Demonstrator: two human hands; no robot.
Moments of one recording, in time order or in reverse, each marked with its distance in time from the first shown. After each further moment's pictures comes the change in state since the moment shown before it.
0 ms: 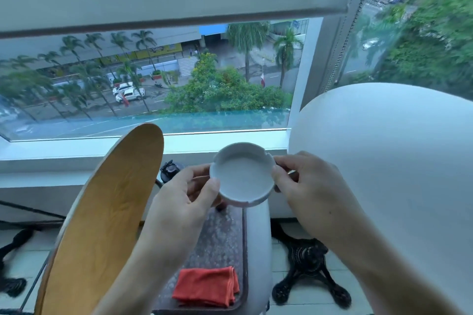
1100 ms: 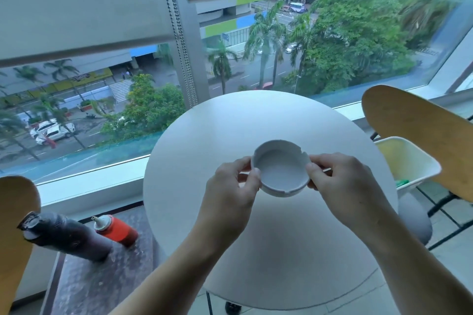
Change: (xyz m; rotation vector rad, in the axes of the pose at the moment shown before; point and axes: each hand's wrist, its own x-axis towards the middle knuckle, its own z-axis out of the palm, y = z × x) left_hand 0.006 0.094 0.290 0.090 -0.335 0.218; right_hand -0.065 0.186 -0.210 -0.102 0.386 0.292
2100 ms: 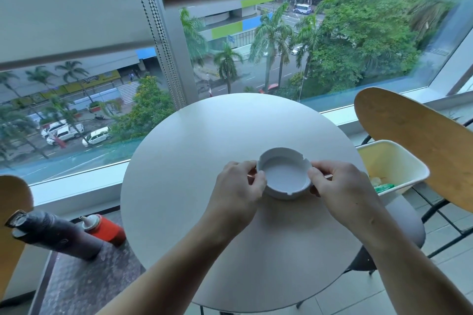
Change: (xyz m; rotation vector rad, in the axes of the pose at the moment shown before) left_hand 0.018 0.018 0.056 0.259 -0.060 -0.007; right_hand 0.018 0.054 -0.027 0.013 -0.044 0.063
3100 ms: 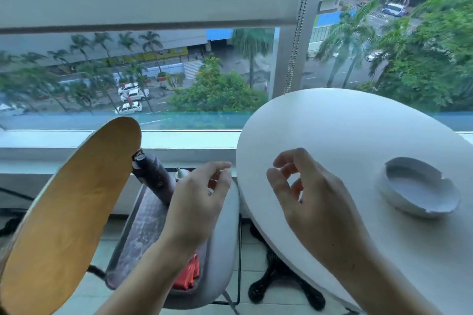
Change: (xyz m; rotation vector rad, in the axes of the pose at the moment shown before) left_hand -0.121 -0.135 -0.154 -0.019 0.540 -0.098; right_hand -0.098 -0.166 0.126 0.063 -0.167 -0.603
